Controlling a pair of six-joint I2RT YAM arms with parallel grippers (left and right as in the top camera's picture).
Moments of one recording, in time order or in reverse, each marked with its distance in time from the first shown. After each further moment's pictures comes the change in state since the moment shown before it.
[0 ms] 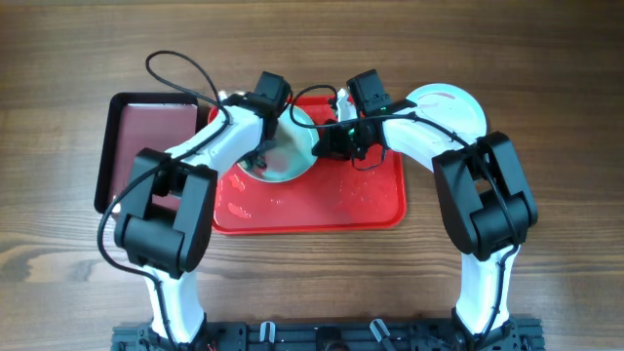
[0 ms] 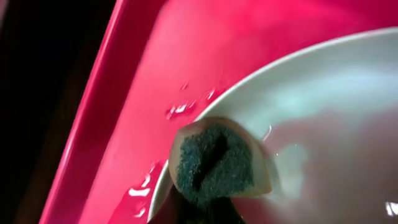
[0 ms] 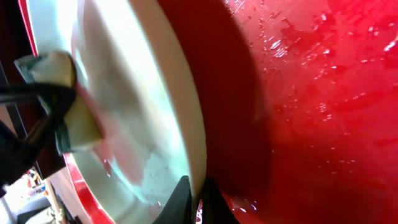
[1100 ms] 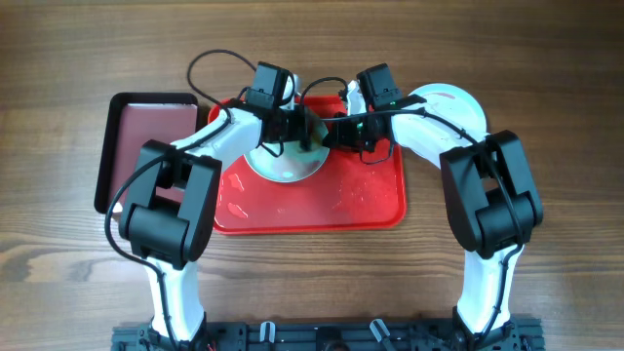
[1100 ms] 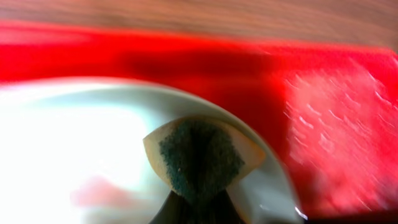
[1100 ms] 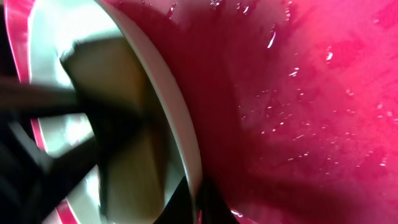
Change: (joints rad) left arm 0.022 0.047 -0.021 0.433 0.716 0.322; right arm -0.035 0.000 0.013 0.003 0.063 -0.035
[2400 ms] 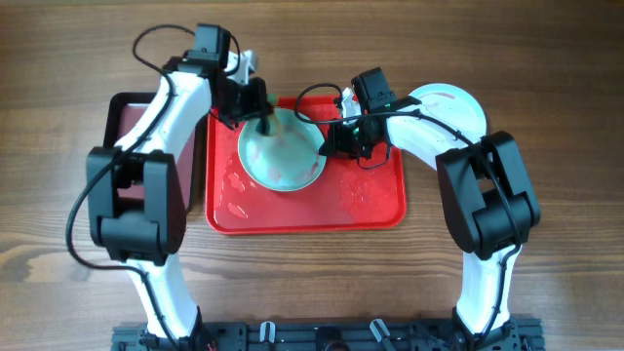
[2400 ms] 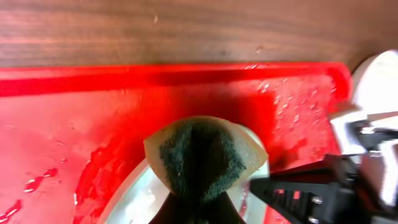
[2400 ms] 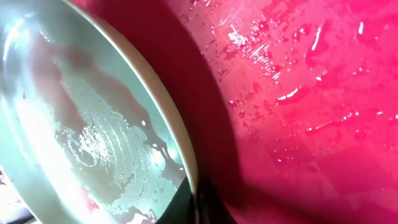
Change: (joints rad) left arm 0.211 -0.037 0.260 -0.456 0.162 0.184; right arm 0.019 0.000 -0.001 -0.053 -0.029 0.008
